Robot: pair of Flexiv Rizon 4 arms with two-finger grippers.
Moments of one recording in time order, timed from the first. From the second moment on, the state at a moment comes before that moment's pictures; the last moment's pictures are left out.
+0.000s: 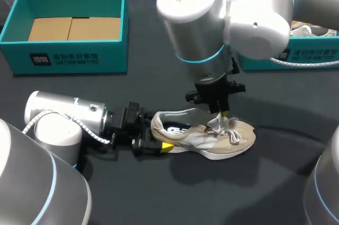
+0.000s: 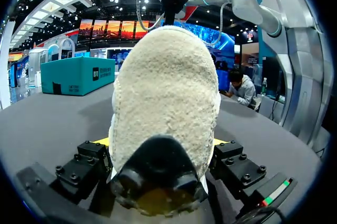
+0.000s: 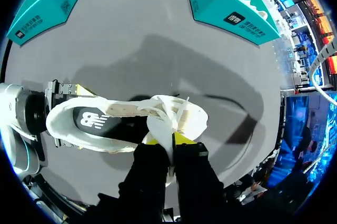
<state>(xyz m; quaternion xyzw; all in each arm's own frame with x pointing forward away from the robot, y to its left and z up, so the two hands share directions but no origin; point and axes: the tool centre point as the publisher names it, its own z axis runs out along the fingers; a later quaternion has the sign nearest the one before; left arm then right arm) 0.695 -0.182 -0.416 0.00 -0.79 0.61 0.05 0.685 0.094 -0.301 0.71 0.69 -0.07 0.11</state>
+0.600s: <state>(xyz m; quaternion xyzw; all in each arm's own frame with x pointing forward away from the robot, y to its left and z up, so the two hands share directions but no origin) 0.695 -0.182 -0.416 0.00 -0.79 0.61 0.05 0.682 0.054 -0.318 0.65 0.75 -0.04 0.09</state>
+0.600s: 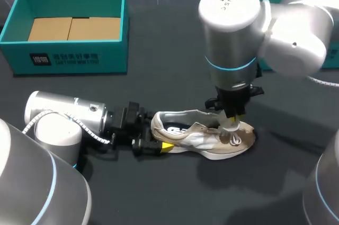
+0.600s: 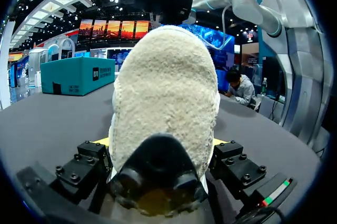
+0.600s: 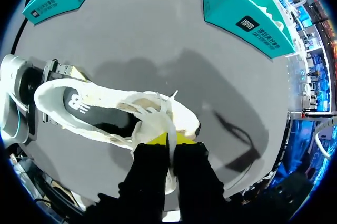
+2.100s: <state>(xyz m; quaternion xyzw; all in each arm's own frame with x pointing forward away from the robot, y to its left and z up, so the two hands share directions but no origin) 0.695 -0.182 -0.416 0.00 -0.79 0.61 0.05 0.694 -0.009 -0.330 0.71 0.69 -0.09 0.11</state>
